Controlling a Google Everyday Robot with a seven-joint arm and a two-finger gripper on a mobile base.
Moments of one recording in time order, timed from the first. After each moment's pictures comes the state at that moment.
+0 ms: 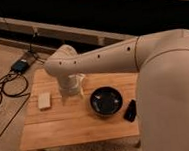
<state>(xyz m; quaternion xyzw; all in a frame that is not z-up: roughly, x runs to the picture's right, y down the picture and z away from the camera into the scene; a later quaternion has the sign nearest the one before) -0.107 0.104 0.703 -0.26 0.23 0.64 0.68</state>
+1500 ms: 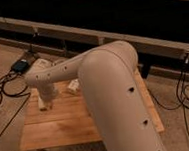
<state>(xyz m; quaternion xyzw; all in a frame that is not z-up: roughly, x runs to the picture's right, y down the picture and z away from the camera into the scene) -0.234 0.119 0.807 -0.29 0.12 0.41 0.86</state>
